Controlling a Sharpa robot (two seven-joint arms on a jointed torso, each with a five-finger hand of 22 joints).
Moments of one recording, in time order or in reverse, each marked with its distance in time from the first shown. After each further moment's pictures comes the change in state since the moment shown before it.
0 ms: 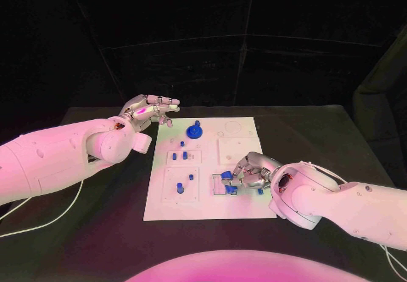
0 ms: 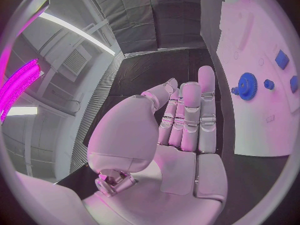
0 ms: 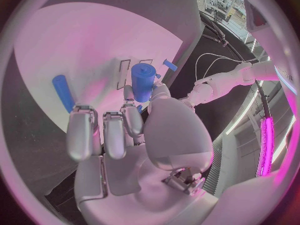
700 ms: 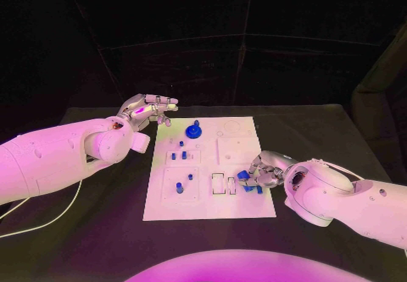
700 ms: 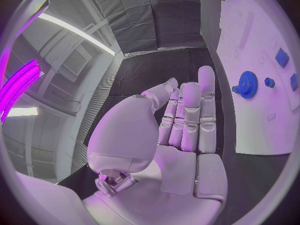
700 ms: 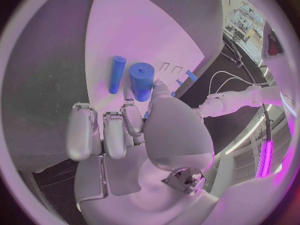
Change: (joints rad) left arm 0.000 -0.006 0.000 0.001 0.000 -0.004 0.004; left_hand 0.000 0.000 0.000 0.000 0.000 0.000 0.000 0.000 0.000 0.004 0.004 -0.003 0.000 0.000 0.000 0.000 0.001 0.000 0.000 0.000 0.005 0.000; right arm -0.002 -0.080 -0.001 -0.009 -0.160 0.068 -0.038; right_hand 0.012 -0.017 0.010 -0.004 -0.005 -0.004 -0.003 0.000 -0.026 -0.009 0.009 -0.004 -0.013 -0.002 0.002 -0.004 -0.001 0.000 -0.004 0.004 -0.008 -0.010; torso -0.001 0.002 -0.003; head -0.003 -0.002
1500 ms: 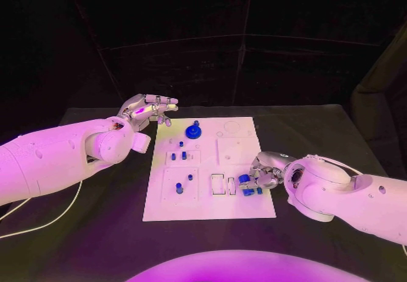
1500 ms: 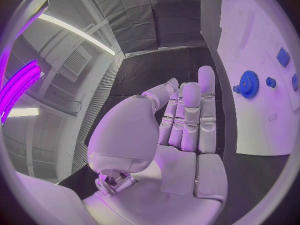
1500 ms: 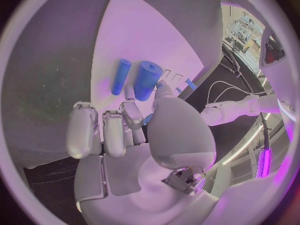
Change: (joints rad) left arm 0.000 0.005 0.000 -0.001 0.000 -0.008 0.009; left_hand 0.009 0.002 0.003 -0.003 0.000 0.004 0.004 -0.004 0.000 0.004 -0.004 0.000 0.001 0.000 0.000 0.000 0.001 0.000 0.000 0.000 0.000 0.000; right arm 0.021 0.011 0.001 -0.024 -0.077 0.149 0.005; right_hand -0.078 -0.074 -0.007 0.007 -0.179 -0.019 0.012 -0.048 -0.030 -0.039 0.018 -0.058 -0.098 0.000 0.014 -0.026 0.000 0.016 -0.016 0.009 -0.012 -0.030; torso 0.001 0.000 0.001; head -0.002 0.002
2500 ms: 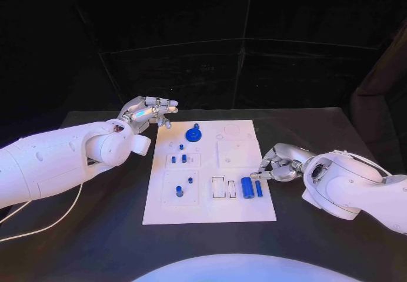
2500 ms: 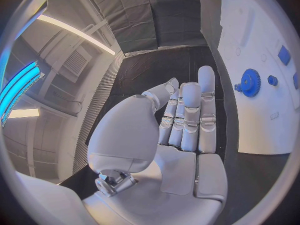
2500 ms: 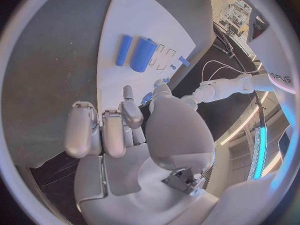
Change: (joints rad) left arm 0.002 0.002 0.002 -0.001 0.000 -0.010 0.004; left_hand 0.004 -0.004 0.003 -0.003 0.000 0.004 -0.004 0.000 0.000 0.000 0.000 -0.004 0.000 0.000 0.000 0.000 0.001 0.000 0.000 0.000 0.000 0.000; right arm 0.050 -0.127 0.000 0.044 0.140 -0.086 0.123; right_hand -0.015 0.014 0.003 0.003 -0.022 0.016 0.007 -0.035 -0.037 -0.003 0.004 -0.012 -0.037 0.002 0.001 -0.010 -0.026 0.000 -0.004 0.004 -0.011 -0.024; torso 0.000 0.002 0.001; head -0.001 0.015
